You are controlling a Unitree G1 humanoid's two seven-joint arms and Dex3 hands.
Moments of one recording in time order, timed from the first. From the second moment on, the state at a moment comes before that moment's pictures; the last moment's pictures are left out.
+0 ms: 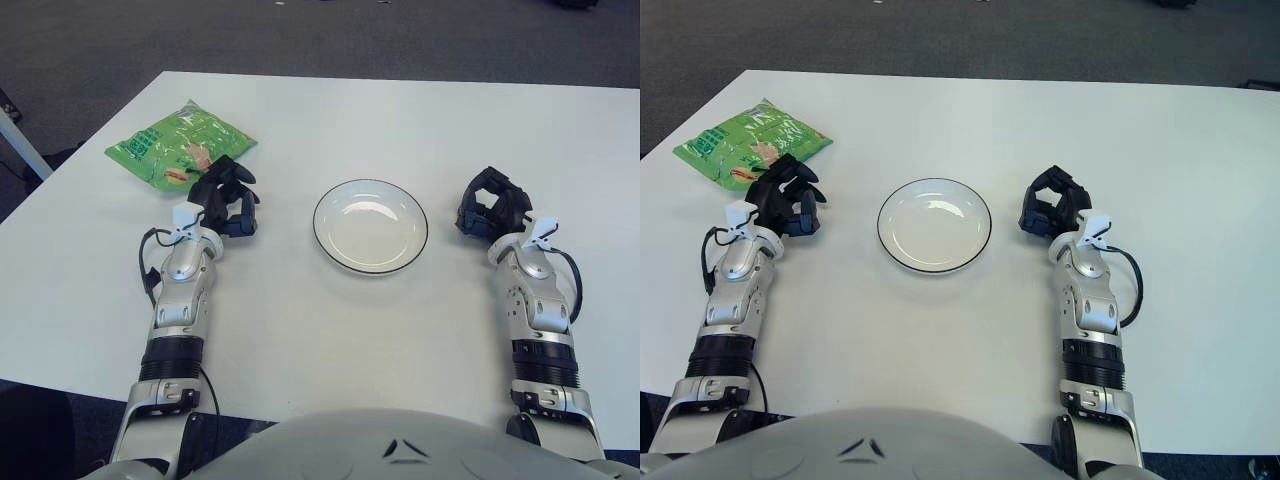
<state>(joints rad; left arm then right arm) -0.13 0.15 0.14 0.16 -0.15 -0.15 -0.12 -0.14 -0.13 -0.21 0.01 0.18 0.18 -0.02</state>
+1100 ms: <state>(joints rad) -0.13 0.15 0.14 0.16 -0.15 -0.15 -0.12 -0.14 -0.13 -0.21 0.00 0.18 0.19 -0.02</state>
